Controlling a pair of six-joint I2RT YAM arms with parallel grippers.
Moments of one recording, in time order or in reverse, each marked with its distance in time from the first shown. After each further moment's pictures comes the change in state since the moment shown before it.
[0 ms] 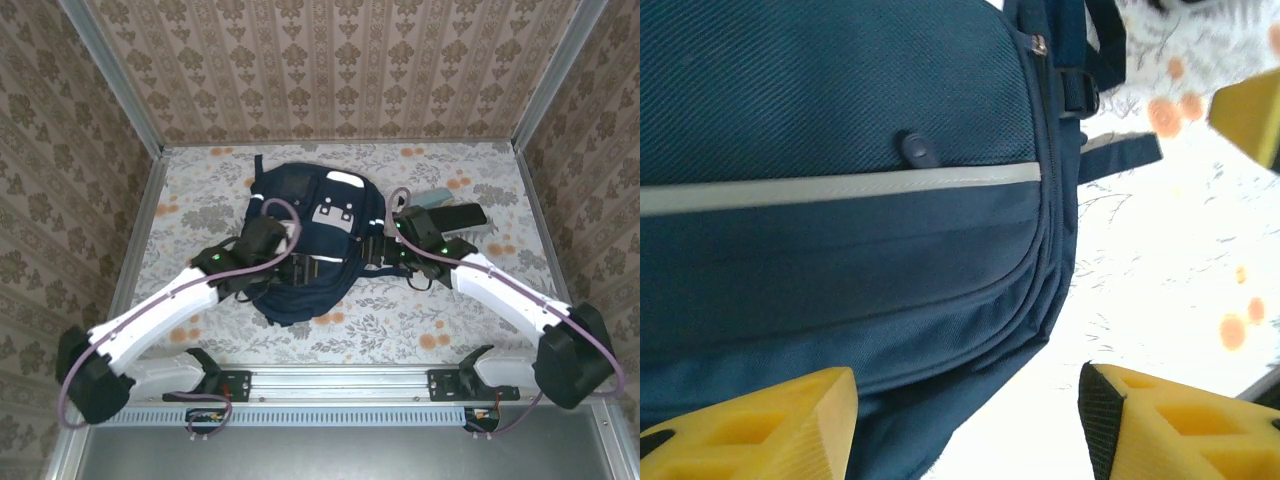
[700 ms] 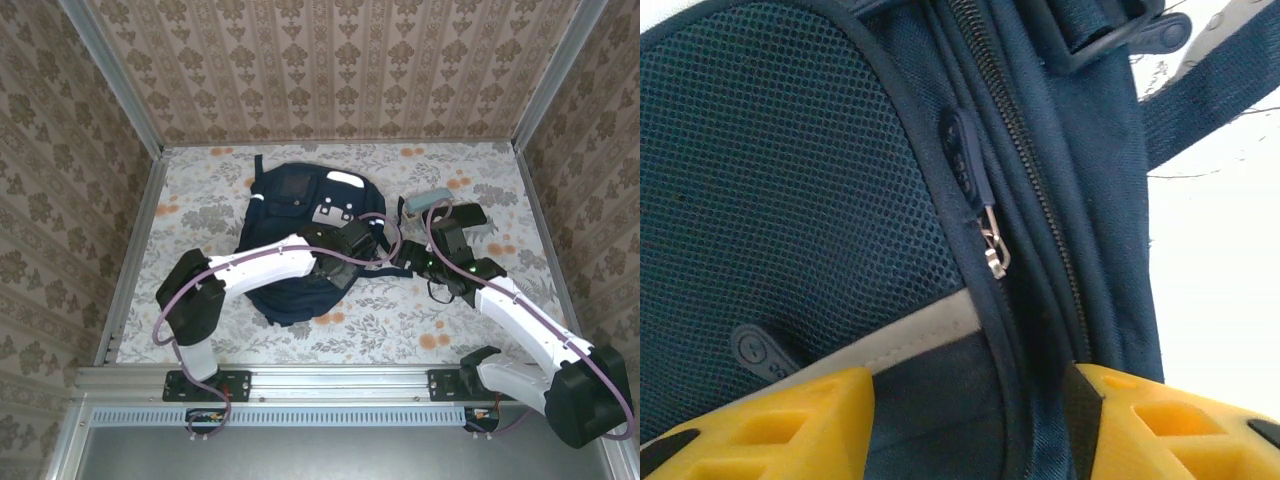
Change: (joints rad) left arm -0.199 0.606 0.390 -0.132 -0.328 0.291; right arm -0.158 -0.182 -0.171 0.009 -0.032 0.101
